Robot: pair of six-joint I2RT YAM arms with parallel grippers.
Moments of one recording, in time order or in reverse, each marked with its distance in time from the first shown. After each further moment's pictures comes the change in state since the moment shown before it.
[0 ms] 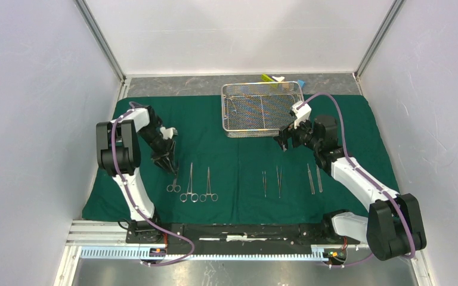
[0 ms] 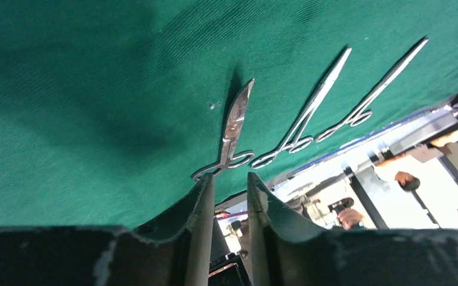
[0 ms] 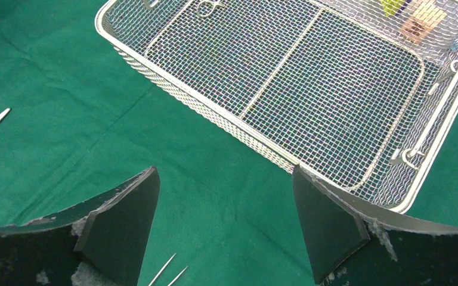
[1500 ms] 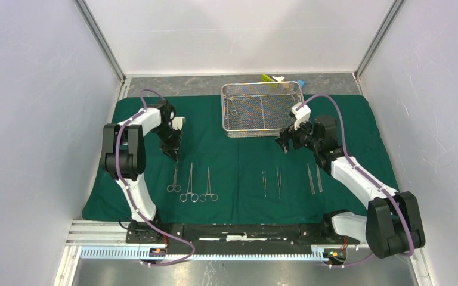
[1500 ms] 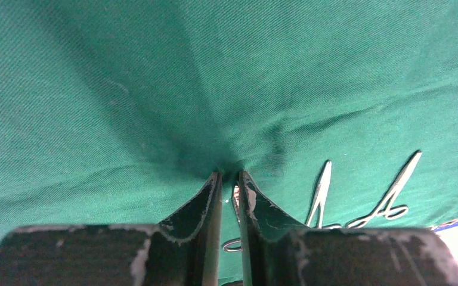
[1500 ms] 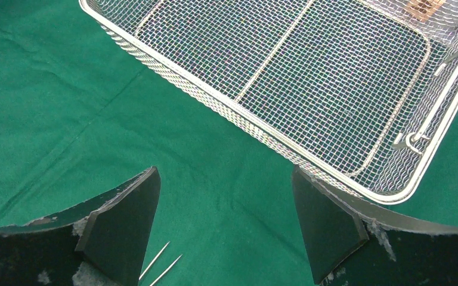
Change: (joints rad) left arm -0.151 -0.076 -0.013 0.326 -0.182 -0.092; right arm -0.014 0.017 -0.003 -0.035 0.001 -0.027
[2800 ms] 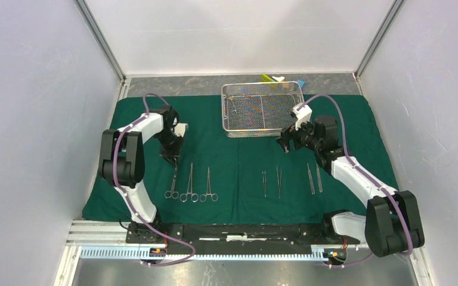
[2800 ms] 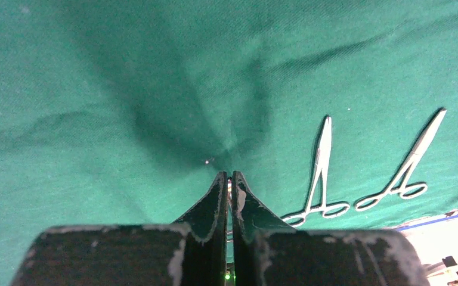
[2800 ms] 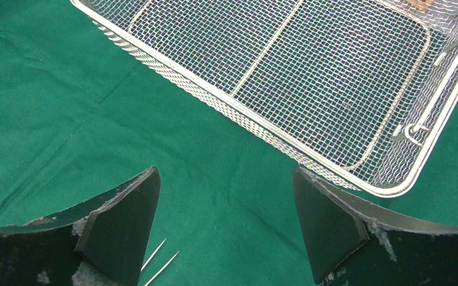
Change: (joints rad) left arm -0.047 -0.089 -0.092 -0.029 -0.047 0.001; right arm -0.015 0.007 -0.005 0.000 -0.003 0.004
